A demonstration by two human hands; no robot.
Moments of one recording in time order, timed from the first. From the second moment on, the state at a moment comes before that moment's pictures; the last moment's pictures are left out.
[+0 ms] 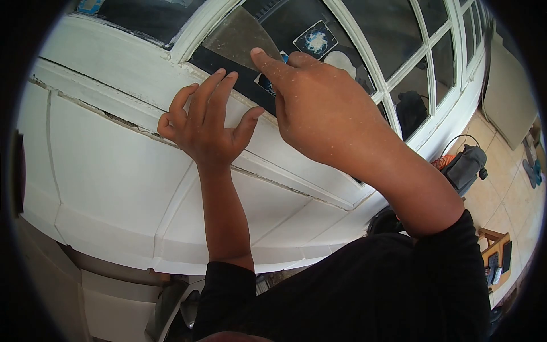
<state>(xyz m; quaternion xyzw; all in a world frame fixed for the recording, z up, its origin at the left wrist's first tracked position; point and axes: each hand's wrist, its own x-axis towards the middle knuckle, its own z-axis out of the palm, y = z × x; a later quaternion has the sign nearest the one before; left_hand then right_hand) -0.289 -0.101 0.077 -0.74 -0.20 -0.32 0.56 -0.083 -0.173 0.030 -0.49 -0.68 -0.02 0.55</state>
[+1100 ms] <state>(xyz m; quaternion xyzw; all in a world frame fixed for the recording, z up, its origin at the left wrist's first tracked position) -0.279 -0.112 0.073 -0.70 -0.27 -0.36 0.56 0.022 -0.229 -0.114 -0.49 -0.76 0.19 0.39</state>
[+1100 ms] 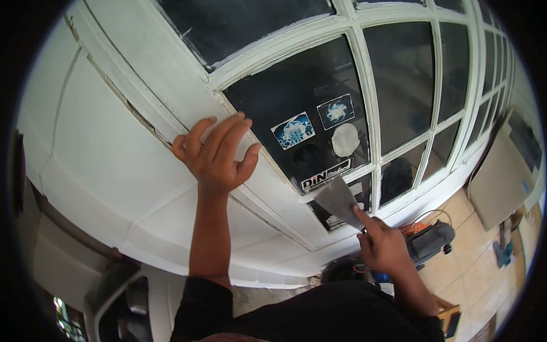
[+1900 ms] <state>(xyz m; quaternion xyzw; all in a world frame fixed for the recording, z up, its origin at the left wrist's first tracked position) -0.187 -0.159 0.060 -0.54 -0.55 -0.45 0.46 0.175 -0.203 -0.171 -0.43 -0.81 0.28 0.29</state>
